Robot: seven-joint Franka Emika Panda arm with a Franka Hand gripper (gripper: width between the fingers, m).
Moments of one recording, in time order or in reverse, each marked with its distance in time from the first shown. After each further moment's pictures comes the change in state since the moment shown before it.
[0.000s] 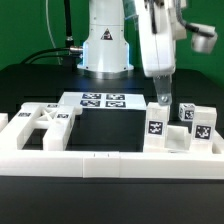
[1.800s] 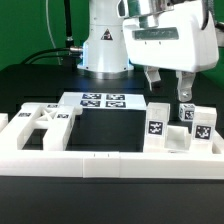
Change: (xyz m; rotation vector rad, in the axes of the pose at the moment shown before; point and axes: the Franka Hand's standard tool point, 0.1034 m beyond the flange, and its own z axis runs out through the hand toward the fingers) arm -0.003 0.015 0.001 -0.078 -0.022 -0.685
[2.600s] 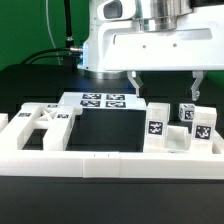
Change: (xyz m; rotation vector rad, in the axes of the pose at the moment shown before) arm 0.002 0.003 0.003 -0.073 -0.012 -0.619
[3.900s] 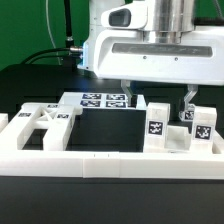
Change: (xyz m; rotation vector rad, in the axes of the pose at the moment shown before) arm -0.006 0.020 0.025 -0.121 0.076 -0.244
